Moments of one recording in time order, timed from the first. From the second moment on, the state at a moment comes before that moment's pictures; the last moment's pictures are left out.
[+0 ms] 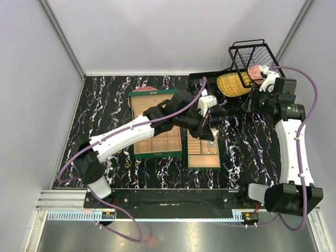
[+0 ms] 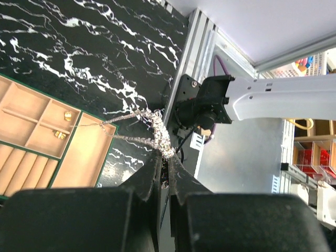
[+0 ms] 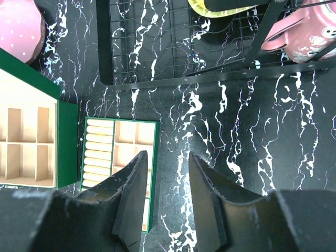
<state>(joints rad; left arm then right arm) -0.96 1.67 1.55 -0.39 0.58 -0.40 -0.14 1.21 1.34 -0.79 -0.30 0.03</state>
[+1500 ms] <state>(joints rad) -1.00 1.67 1.49 -0.34 0.58 -0.42 -0.15 1.21 1.26 -0.81 -0.32 0.00</state>
